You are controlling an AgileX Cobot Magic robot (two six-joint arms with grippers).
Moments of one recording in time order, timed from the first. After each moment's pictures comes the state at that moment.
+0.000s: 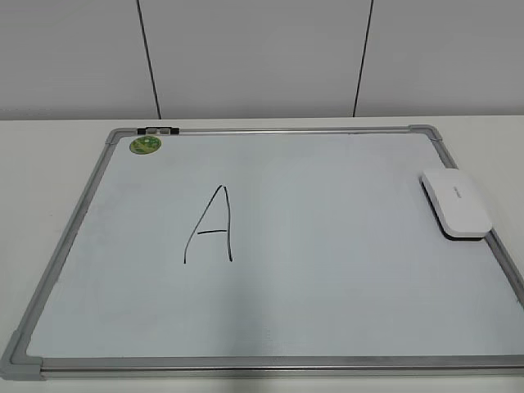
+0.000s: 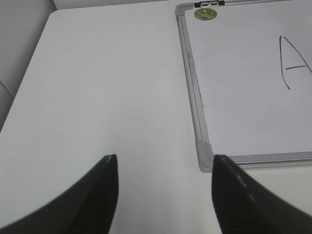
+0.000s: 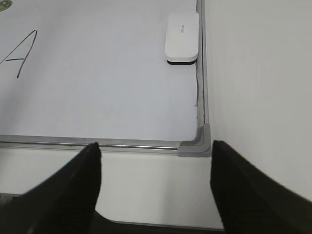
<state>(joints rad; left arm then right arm) -0.05 0.01 -0.51 0.04 1.10 -0.01 0.08 -0.02 -0.50 0.05 1.14 0.01</state>
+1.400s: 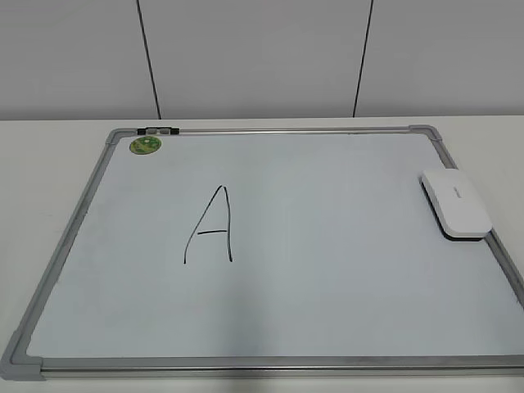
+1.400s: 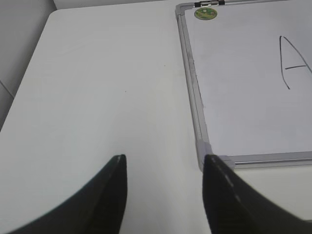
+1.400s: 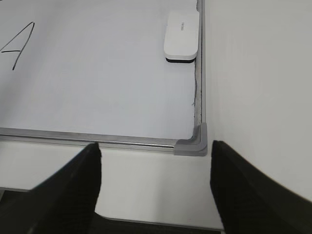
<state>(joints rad) -0.05 0.01 -0.51 0.04 1.10 -0.01 0.08 -0.02 -0.49 0.05 1.14 -0.02</state>
